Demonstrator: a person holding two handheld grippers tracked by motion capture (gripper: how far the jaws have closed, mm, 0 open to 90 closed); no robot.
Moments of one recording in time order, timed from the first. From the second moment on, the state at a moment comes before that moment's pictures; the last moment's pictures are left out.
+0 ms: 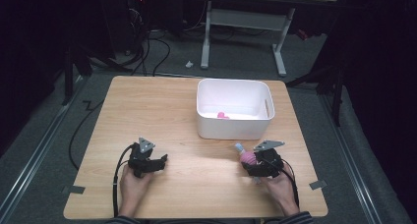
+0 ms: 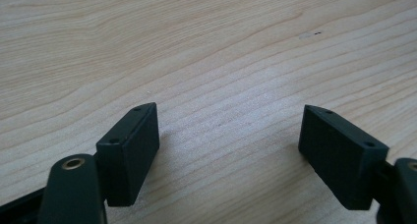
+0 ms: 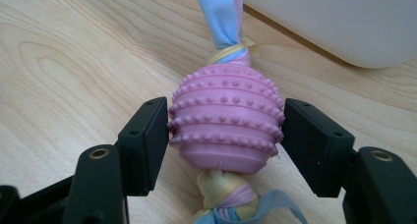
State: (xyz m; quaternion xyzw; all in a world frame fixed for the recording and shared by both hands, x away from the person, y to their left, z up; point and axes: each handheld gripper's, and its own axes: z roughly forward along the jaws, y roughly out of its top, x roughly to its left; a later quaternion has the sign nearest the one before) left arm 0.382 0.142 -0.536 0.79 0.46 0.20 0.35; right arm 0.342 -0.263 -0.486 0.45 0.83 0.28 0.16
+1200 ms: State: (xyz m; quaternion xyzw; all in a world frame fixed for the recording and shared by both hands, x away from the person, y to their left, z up) left arm 0.382 0.142 -0.536 0.79 0.46 0.20 0.35; right arm 0.334 -0.288 -0.370 0.40 0.81 0.37 0.21
